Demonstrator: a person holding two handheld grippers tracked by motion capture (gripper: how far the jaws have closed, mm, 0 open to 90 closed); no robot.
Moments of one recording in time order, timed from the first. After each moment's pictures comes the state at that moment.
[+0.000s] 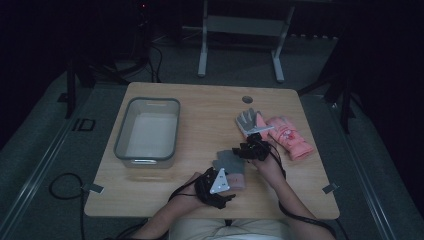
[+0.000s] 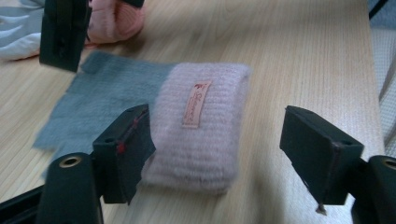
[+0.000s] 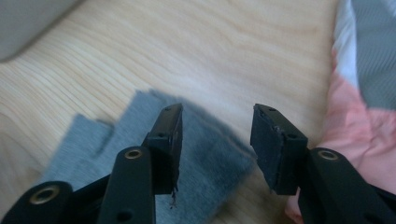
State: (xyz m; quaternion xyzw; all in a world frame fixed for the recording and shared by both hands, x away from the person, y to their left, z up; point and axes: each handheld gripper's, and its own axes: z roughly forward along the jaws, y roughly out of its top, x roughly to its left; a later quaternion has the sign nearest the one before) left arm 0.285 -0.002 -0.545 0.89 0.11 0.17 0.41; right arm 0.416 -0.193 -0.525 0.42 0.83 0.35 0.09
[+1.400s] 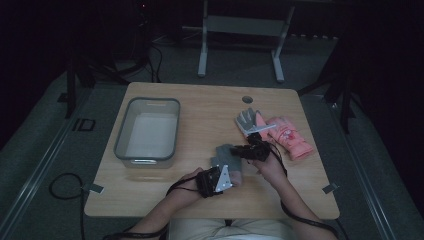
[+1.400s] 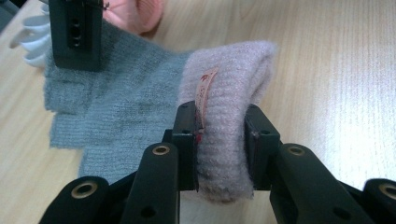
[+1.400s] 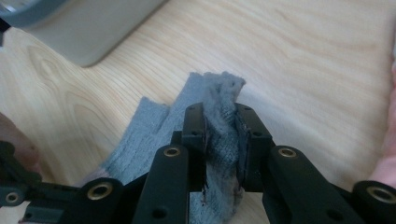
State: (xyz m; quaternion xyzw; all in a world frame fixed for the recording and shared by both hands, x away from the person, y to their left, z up) left arm 0.292 0.002 -0.524 0.91 0.09 0.23 0.34; right arm 0.402 -0.187 -0.496 0.38 0.84 0.39 0.03
